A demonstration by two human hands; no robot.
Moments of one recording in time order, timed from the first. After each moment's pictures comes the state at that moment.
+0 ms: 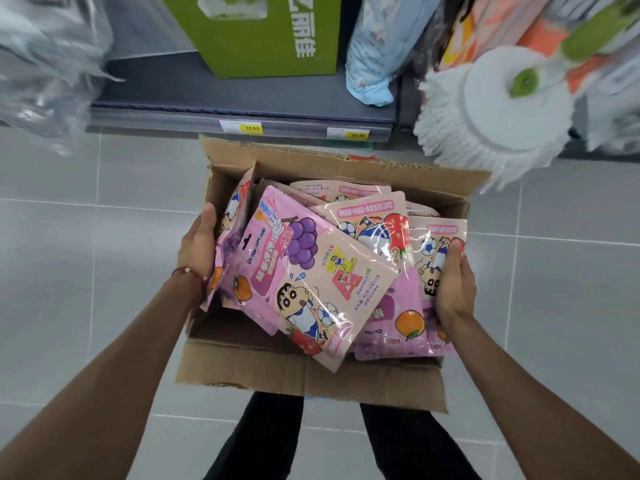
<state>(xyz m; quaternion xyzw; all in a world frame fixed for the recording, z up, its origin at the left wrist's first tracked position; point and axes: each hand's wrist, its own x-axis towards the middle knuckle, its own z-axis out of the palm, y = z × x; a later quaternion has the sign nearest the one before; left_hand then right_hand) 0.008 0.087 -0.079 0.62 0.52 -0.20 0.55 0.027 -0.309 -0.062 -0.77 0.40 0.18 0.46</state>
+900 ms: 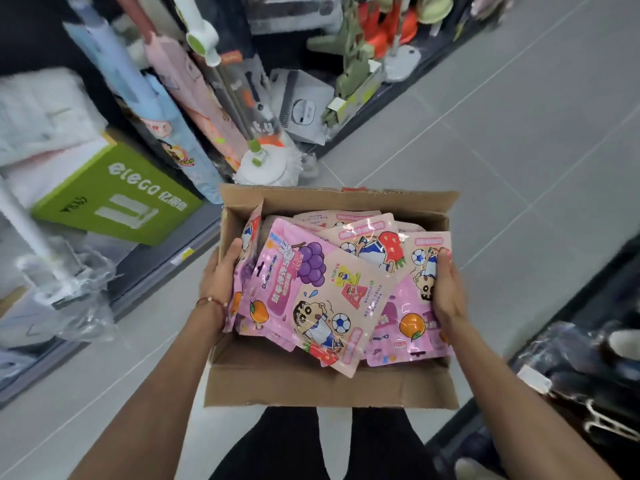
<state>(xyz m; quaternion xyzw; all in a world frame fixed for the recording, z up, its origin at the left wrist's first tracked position) -0.035 -0.125 0.353 0.77 0.21 -0.31 0.51 -0.264 -0.424 0.327 -0.61 0.59 -0.02 0.52</state>
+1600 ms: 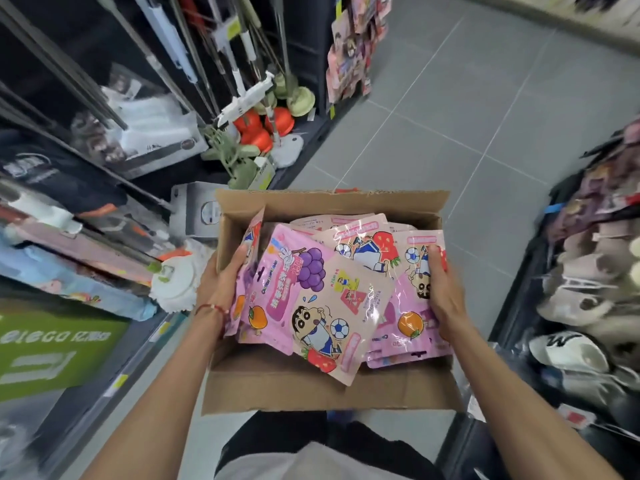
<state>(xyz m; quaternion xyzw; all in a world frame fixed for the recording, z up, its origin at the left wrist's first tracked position) -0.055 -0.467 0.454 0.82 0.04 -0.32 0.47 -0.345 -0.707 0.410 -0.54 0.63 -0.12 0.54</state>
